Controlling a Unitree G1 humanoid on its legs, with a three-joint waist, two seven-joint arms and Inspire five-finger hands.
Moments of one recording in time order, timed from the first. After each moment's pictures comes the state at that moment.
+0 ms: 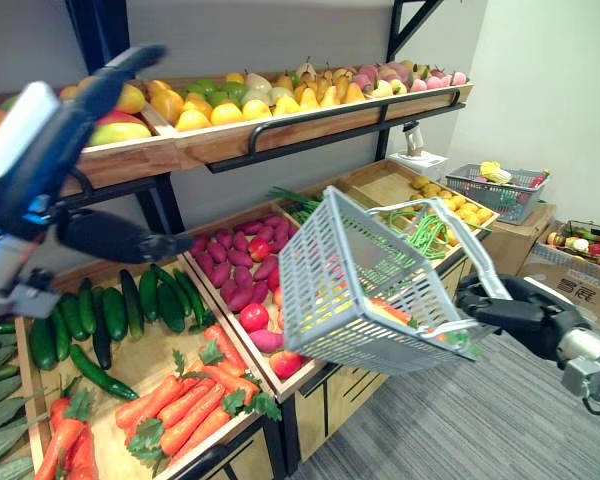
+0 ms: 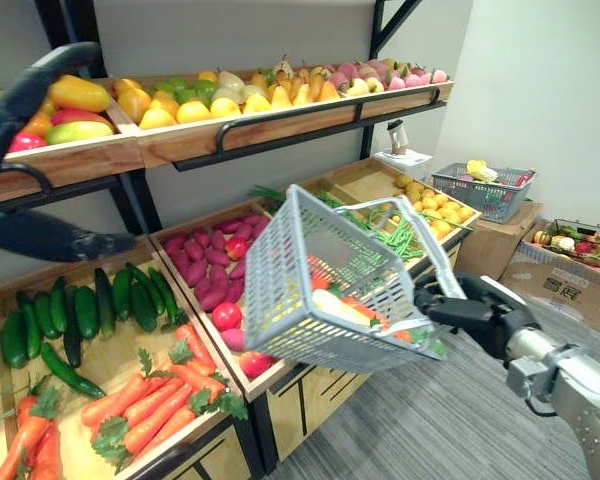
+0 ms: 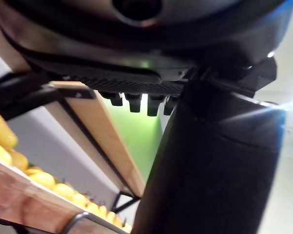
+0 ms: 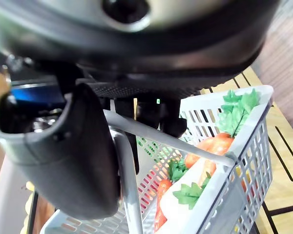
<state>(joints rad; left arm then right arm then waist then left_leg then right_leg) 0.08 0.87 0.65 -0.43 -0.19 -0.27 -0.19 0.15 -0.75 -0.51 -0.30 0.67 0.65 0.34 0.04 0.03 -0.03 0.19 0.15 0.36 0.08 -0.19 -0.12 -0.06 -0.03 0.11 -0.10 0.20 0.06</state>
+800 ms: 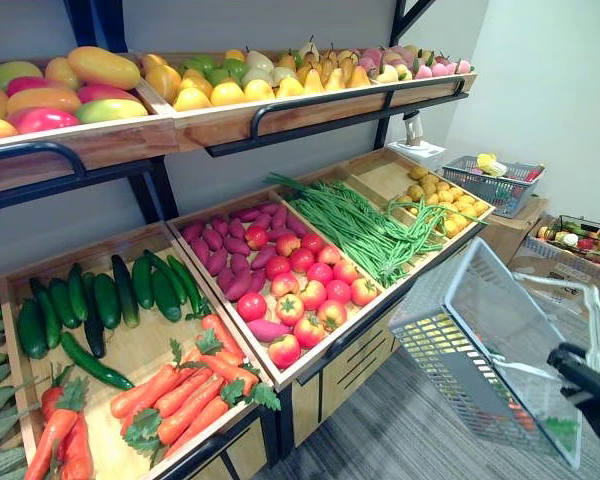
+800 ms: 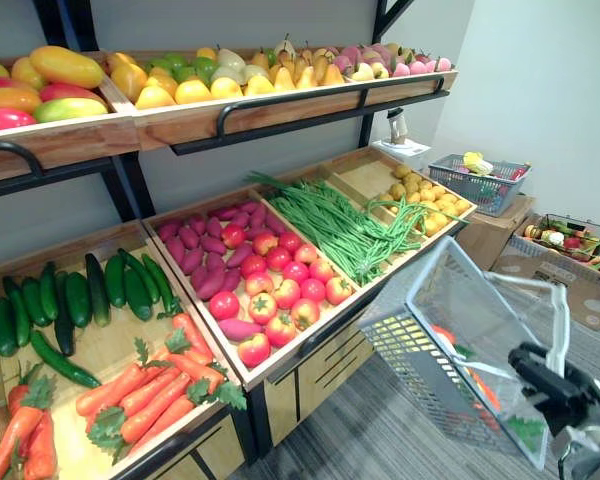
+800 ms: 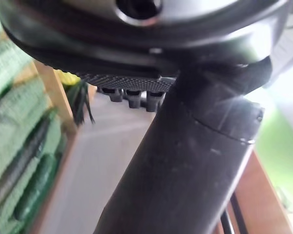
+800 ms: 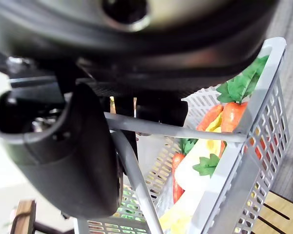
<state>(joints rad) 0.33 0.09 0.97 0.05 -0.46 -0.44 0.40 0.28 -0.32 -0.77 -0.01 0.57 0.54 0.10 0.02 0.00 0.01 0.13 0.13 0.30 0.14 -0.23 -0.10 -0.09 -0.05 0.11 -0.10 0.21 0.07</state>
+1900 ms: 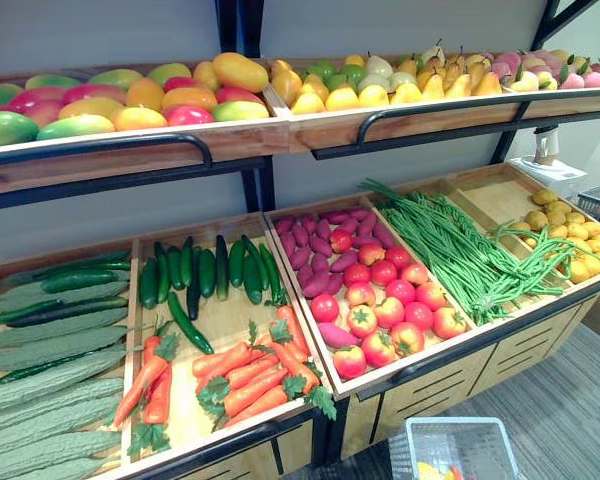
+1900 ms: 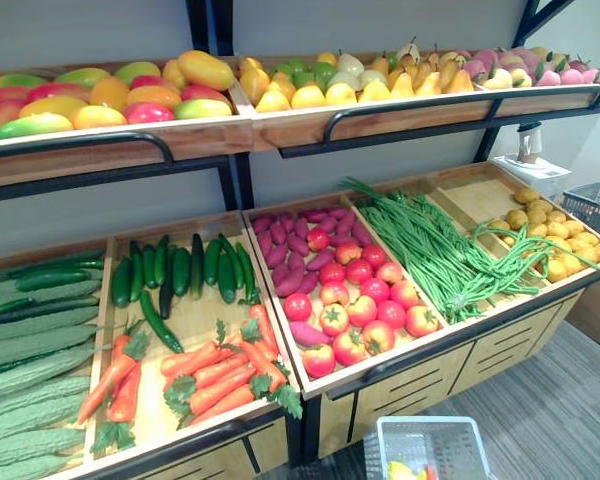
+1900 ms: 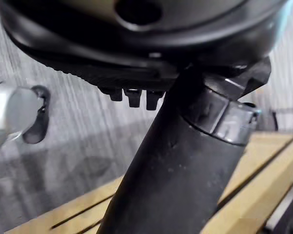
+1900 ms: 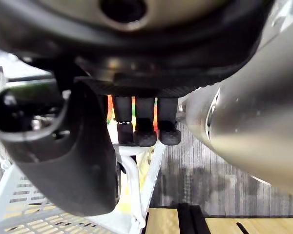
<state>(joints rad) 0.28 -0.05 0.58 1.11 -0.89 -0.30 0.07 0.10 -0.08 -0.51 1.14 0.69 0.13 -0.11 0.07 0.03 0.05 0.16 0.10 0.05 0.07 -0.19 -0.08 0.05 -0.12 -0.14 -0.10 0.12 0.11</state>
